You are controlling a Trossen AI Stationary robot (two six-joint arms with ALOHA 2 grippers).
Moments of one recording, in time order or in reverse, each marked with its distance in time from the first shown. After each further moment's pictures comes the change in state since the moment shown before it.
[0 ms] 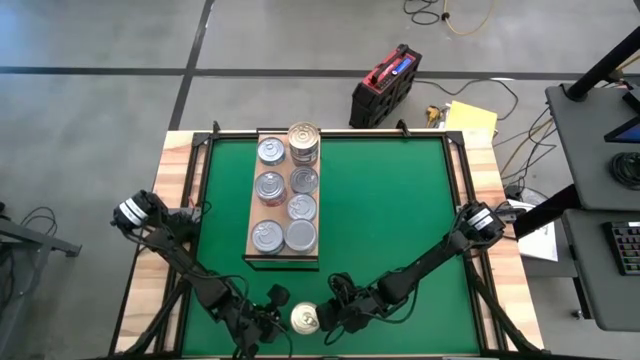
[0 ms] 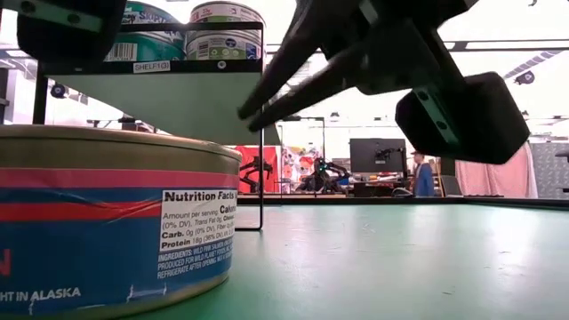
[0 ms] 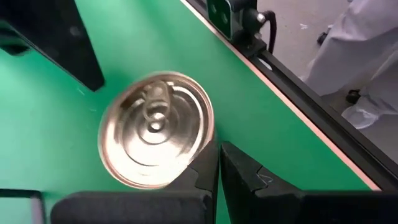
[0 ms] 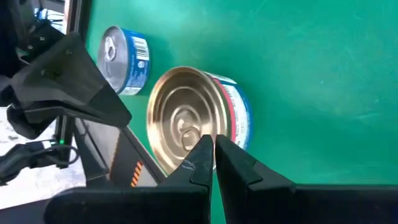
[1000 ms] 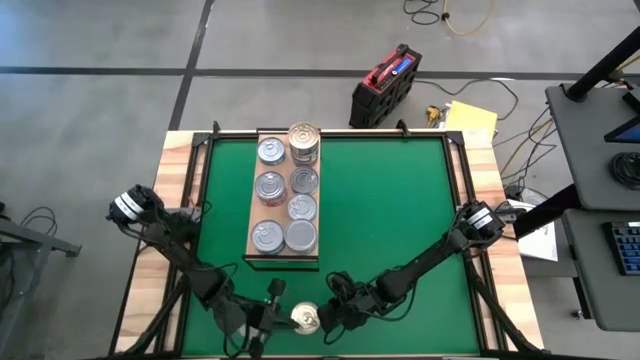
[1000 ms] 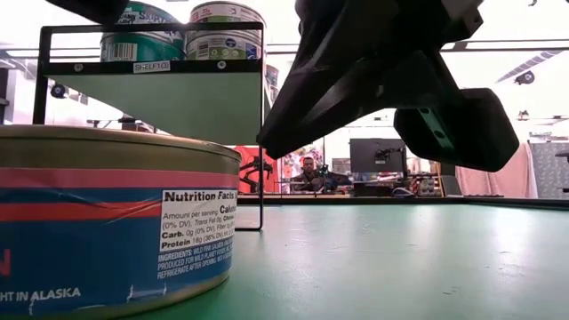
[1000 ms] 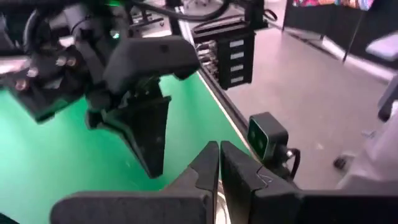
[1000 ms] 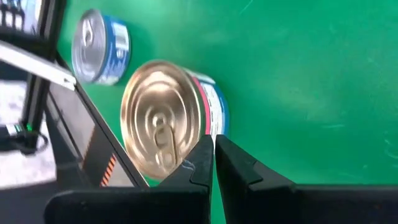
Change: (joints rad) left arm -0.001 -0.062 -0.141 0.511 -0.174 -0.055; right arm -0.013 -0.003 0.000 -0.059 -0.037 -0.093
